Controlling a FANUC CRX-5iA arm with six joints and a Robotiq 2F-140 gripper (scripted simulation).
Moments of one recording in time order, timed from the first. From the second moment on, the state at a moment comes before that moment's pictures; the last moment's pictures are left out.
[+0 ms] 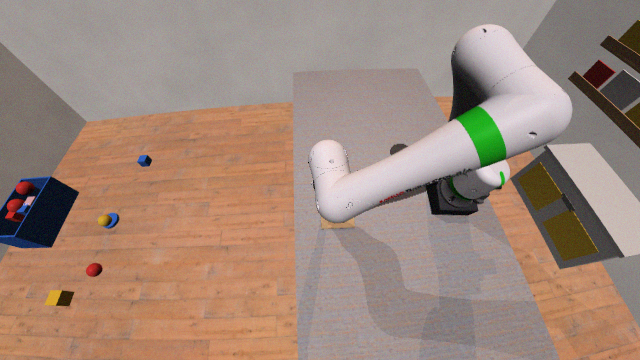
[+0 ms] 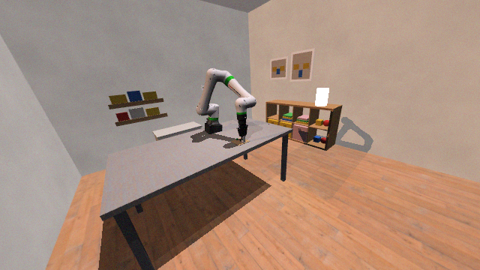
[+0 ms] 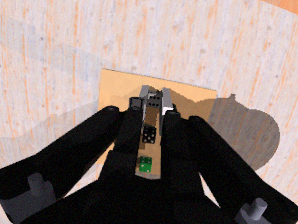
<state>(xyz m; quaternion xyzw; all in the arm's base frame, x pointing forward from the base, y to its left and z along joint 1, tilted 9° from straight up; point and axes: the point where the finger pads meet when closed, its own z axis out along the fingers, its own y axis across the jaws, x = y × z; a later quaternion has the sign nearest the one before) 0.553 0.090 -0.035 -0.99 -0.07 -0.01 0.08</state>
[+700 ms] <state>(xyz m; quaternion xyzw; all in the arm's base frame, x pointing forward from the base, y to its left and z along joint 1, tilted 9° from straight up) 0.553 0.090 -0.035 -0.99 -0.07 -0.01 0.08</state>
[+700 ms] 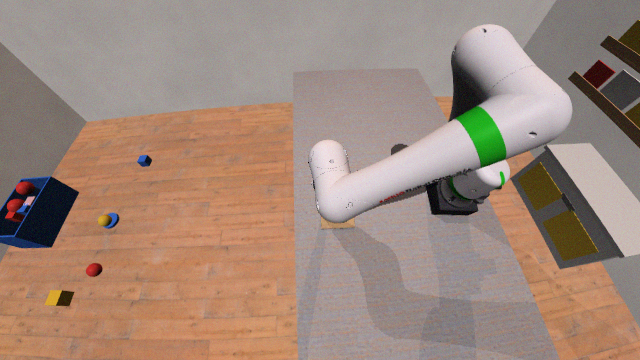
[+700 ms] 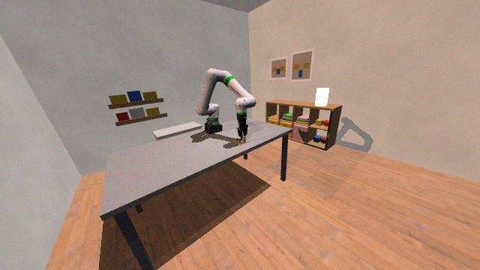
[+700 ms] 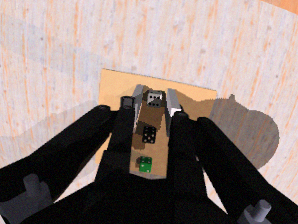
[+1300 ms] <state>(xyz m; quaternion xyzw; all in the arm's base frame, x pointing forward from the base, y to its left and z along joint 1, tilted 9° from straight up) 0.553 0.088 -0.025 -0.99 -0.07 -0.01 0.08</state>
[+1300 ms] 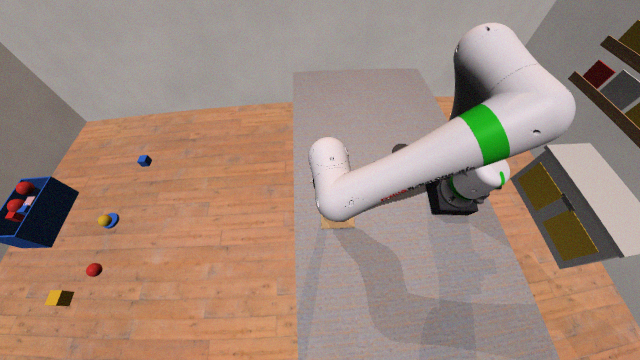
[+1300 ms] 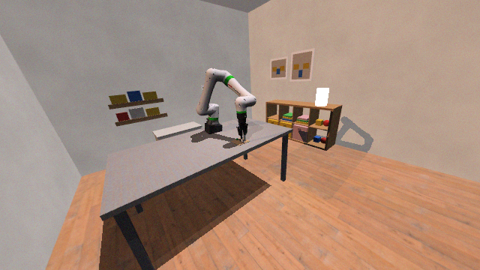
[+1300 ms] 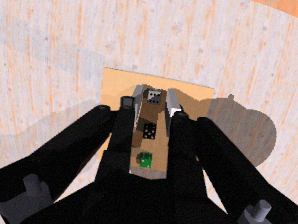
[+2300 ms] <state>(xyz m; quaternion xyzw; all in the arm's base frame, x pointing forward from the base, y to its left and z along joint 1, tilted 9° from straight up) 0.552 0.076 0.054 -0.99 -0.07 -0.01 0.08</state>
